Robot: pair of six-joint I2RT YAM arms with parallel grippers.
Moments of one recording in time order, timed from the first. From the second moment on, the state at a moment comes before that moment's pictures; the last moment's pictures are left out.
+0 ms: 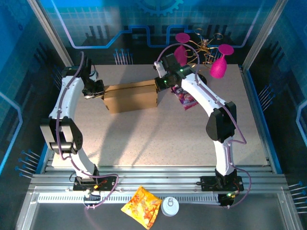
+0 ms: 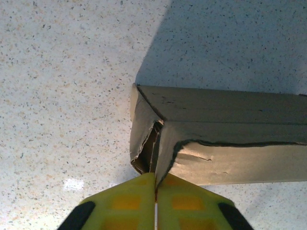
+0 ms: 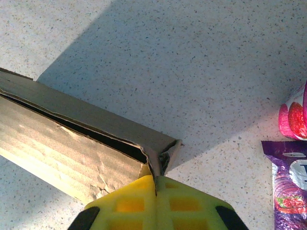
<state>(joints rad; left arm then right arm) 0.09 1.74 1.71 -1.18 0.15 -0.27 0.52 2.09 2.05 -0.87 -0.12 0.07</state>
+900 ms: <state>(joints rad) 0.09 1.69 1.56 -0.98 0.13 -0.31 0.54 2.10 2.07 -0.87 -0.06 0.40</state>
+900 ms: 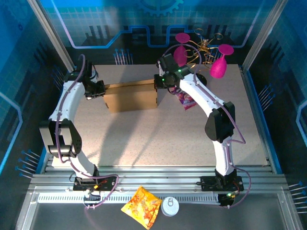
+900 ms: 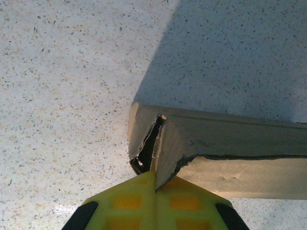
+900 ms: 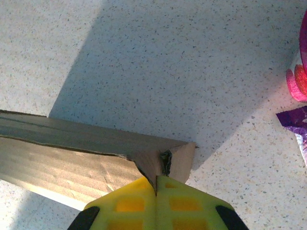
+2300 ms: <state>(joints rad) 0.09 1.66 1.47 -0.91 0.19 -0.40 0.58 2.07 1.97 -0.81 0.05 0.63</state>
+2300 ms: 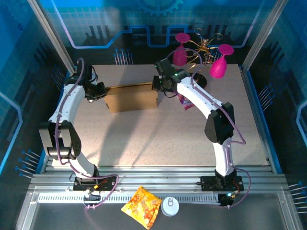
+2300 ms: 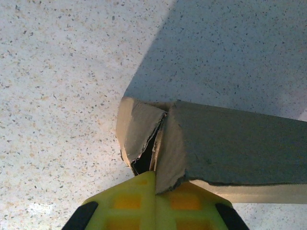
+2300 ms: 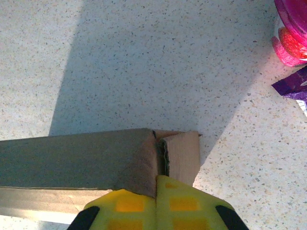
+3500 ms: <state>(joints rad) 0.26 1.52 1.29 -0.71 0.68 -1.30 0.59 2.00 1.81 -0.66 0.11 0.51</state>
